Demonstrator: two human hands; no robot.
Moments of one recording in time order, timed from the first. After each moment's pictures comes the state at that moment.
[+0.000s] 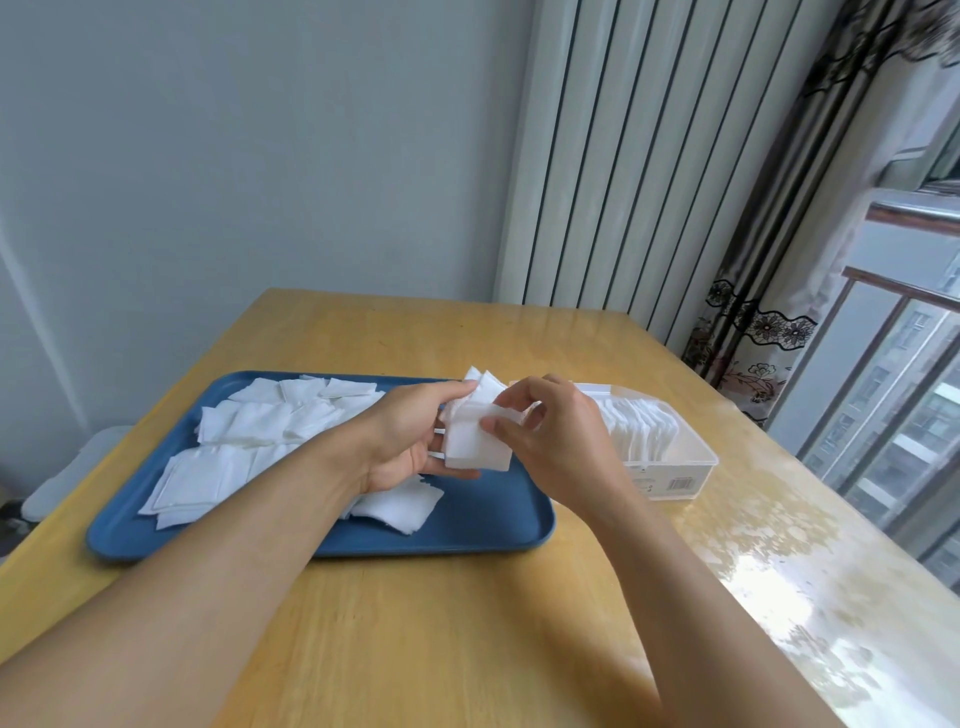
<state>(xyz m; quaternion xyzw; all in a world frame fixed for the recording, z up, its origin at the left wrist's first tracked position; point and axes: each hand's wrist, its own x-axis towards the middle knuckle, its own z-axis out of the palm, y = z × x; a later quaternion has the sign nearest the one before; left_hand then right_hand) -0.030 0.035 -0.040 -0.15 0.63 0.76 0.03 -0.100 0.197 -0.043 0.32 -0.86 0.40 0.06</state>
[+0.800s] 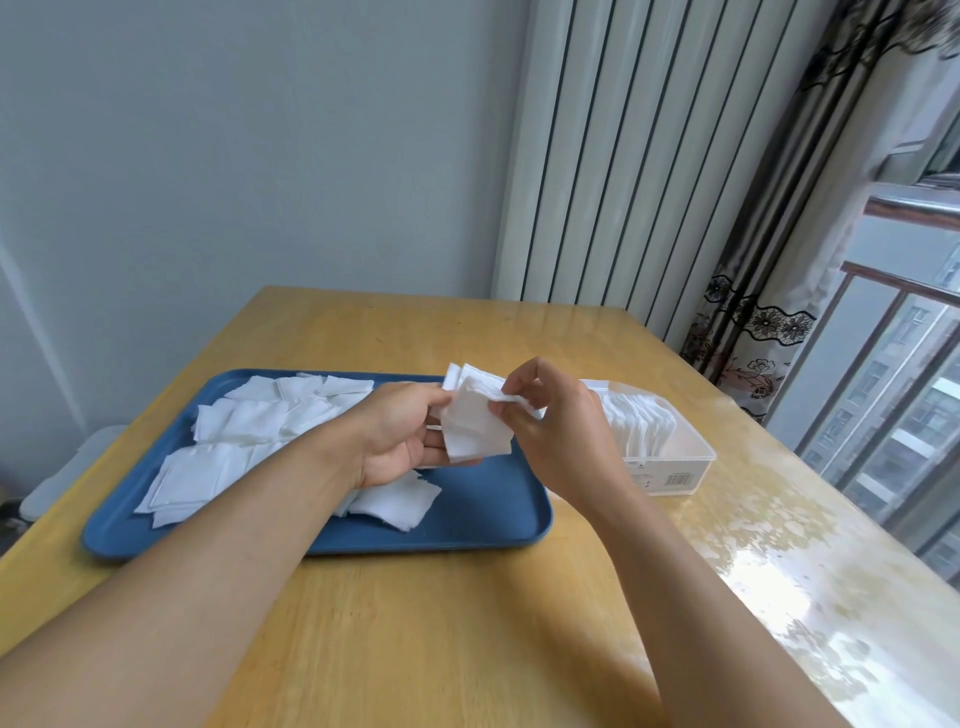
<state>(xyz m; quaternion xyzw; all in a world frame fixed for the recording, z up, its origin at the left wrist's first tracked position) -0.032 0.033 -0.040 -0.18 0.58 0.79 0.00 -0.095 0.201 -0.037 0.31 -0.83 0.46 0.06</state>
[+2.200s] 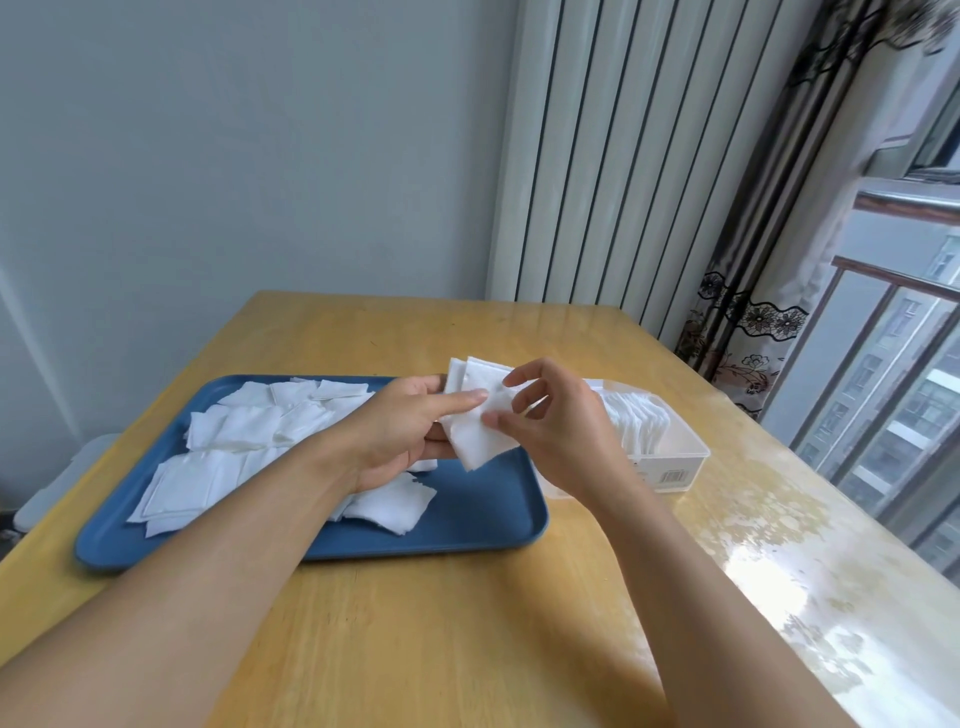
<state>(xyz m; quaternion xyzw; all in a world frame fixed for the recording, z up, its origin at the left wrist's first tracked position) -0.032 0.037 -0.041 -0.08 0.65 0.75 -0.02 -0.101 0.206 -0.035 0.29 -0.84 0.47 0.03</state>
